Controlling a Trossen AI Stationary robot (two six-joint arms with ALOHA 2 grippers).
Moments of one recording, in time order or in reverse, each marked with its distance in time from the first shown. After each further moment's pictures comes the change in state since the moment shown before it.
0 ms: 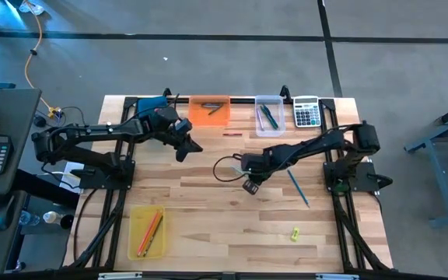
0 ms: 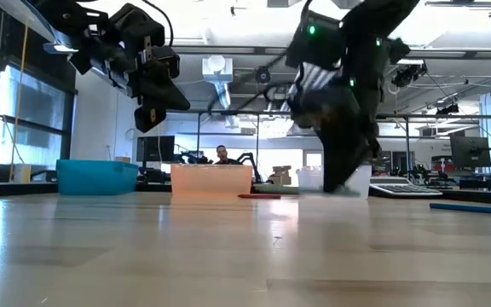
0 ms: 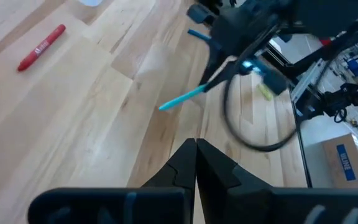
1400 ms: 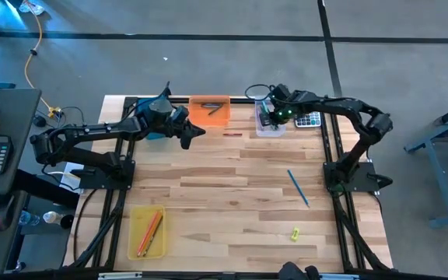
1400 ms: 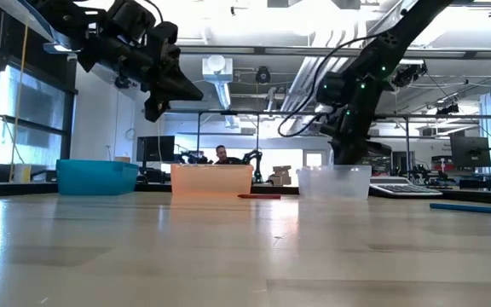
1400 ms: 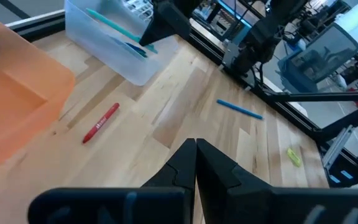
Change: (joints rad) left arm 0.055 -0.015 0.000 0.180 -0.157 -0.057; right arm -0.766 -0.076 0.000 -0.047 -0.014 -0.120
